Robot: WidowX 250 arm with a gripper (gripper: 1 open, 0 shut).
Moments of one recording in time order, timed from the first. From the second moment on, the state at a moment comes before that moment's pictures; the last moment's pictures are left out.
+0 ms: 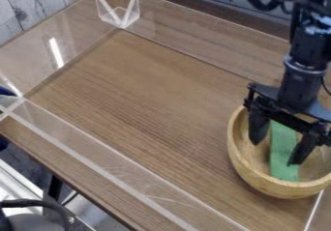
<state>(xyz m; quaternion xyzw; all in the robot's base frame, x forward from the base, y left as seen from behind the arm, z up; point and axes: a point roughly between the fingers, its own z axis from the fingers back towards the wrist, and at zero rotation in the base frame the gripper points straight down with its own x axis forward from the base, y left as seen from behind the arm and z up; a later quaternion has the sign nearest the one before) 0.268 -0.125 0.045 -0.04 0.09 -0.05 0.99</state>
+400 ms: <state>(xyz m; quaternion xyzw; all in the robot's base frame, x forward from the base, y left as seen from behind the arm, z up) 0.272 -0.131 0.031 -0.04 0.09 -0.04 0.99</state>
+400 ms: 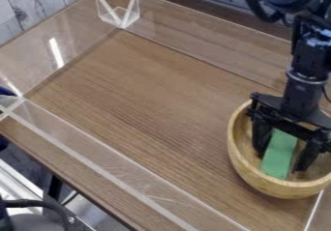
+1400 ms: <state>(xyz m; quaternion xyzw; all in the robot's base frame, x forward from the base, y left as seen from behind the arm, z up) 0.275 -0.134 0.028 -0.05 0.09 -0.02 0.99</state>
